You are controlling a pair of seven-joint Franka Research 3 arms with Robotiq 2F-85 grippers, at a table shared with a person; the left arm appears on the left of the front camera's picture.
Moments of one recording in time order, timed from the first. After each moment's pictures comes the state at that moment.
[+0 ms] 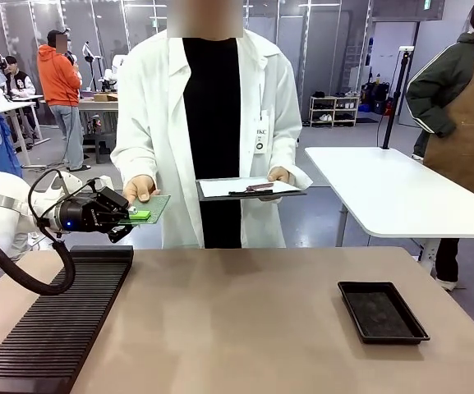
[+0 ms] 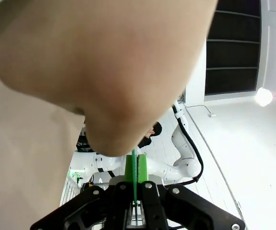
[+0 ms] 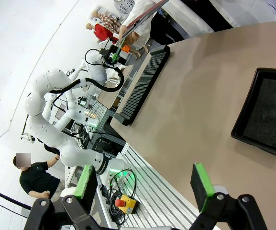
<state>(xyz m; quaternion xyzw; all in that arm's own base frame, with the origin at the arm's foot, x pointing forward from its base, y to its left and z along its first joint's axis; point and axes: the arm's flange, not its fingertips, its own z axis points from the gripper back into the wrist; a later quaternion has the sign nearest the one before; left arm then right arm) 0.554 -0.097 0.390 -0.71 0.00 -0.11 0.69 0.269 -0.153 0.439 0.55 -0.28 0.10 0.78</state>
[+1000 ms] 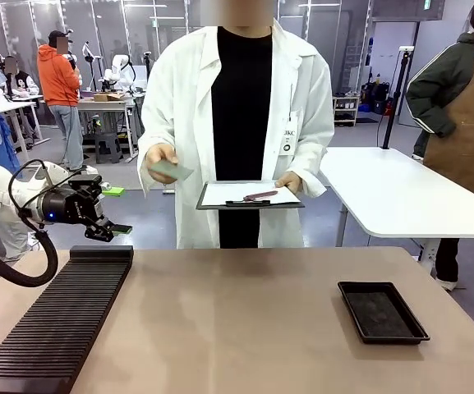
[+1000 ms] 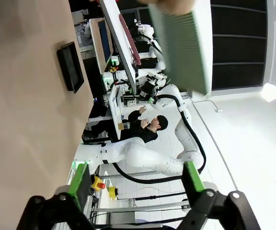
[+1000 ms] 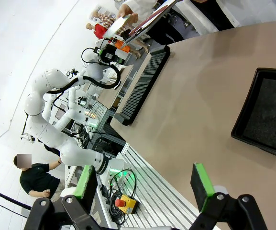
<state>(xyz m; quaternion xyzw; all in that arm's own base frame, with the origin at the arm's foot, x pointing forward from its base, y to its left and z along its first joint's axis) 0.556 -0.066 0.410 -0.70 0.00 -0.12 0.70 0.269 -0.153 0.439 0.55 -0.28 0.10 0.78</state>
